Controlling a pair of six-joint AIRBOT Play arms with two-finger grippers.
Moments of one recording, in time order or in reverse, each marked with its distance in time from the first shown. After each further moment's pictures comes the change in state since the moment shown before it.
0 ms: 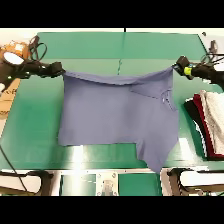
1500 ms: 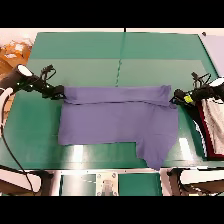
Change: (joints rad) left arm 0.035 -0.079 -0.086 0.208 -0.333 -0.067; right arm -0.130 -0.016 -0.159 -0.360 0.401 -0.027
